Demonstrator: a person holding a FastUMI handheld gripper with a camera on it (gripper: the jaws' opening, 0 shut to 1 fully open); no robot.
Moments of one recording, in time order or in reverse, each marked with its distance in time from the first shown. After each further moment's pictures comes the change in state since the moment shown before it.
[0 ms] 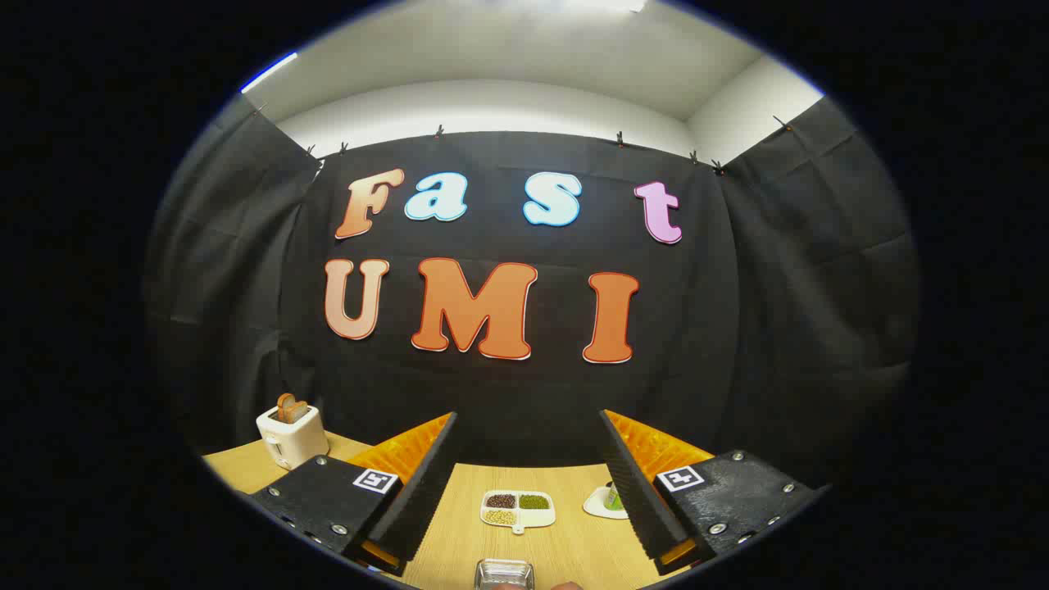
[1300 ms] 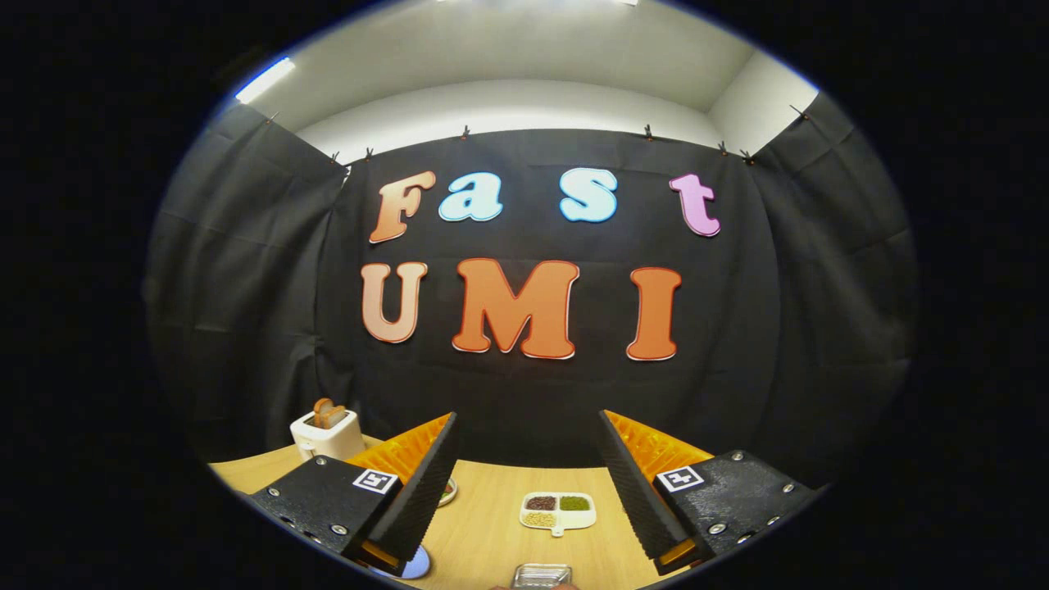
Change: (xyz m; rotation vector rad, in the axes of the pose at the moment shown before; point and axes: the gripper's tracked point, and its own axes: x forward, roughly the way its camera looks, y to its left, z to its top) arm 0.005 0.073 -0.009 0.023 0.033 0.161
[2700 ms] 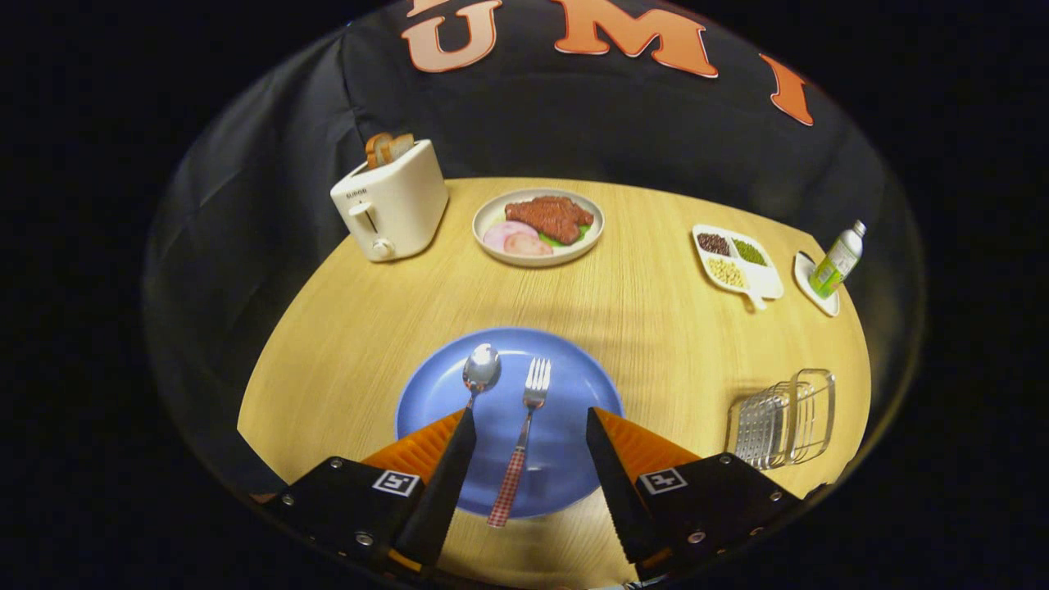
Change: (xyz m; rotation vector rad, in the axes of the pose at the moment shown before) arm -0.057 0.204 -0.317 0.004 1.049 0.185
